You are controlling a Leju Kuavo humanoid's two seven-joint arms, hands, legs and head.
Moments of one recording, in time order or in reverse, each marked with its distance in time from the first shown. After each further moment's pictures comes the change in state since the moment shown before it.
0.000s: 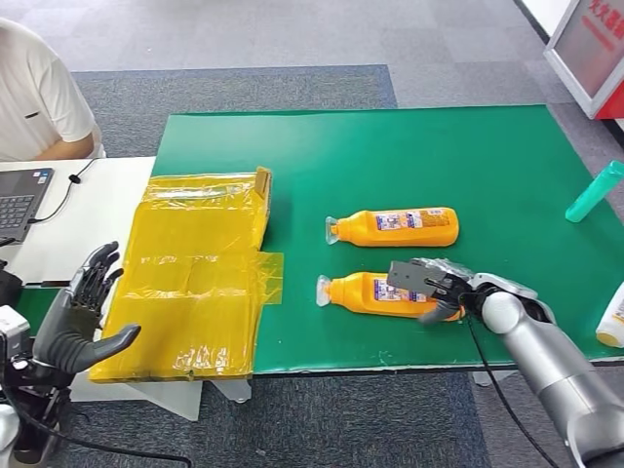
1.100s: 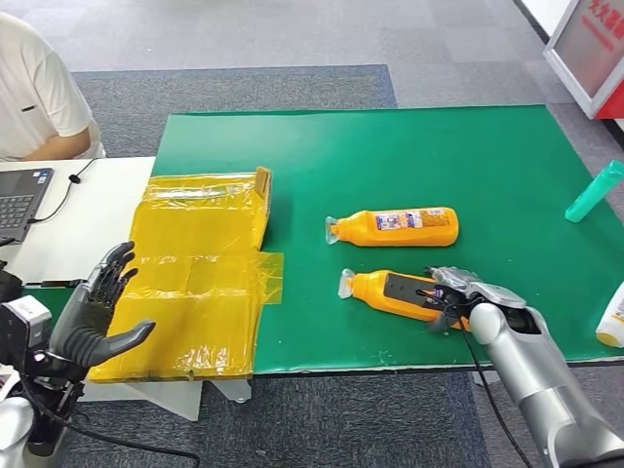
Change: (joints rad) left arm -0.027 -0.014 -0.031 0.023 -0.008 0.029 0.043; right arm 0.072 0.093 -0.161 -0.015 0.347 0.043 0.088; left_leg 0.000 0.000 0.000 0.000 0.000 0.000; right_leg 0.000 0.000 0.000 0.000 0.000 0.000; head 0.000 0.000
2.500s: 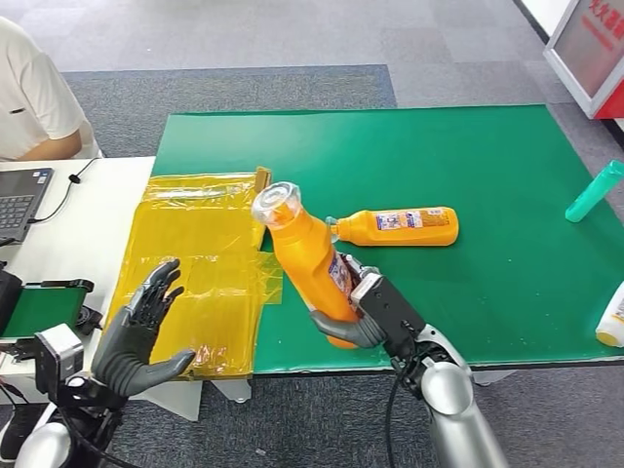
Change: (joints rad) left arm 0.099 -0.120 -0.146 -0.104 -0.006 0.005 -0.009; right arm 0.373 0.348 -0.083 -0.511 -0.536 -0.229 -0.345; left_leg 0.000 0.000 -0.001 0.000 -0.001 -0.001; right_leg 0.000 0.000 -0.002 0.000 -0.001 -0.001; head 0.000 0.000
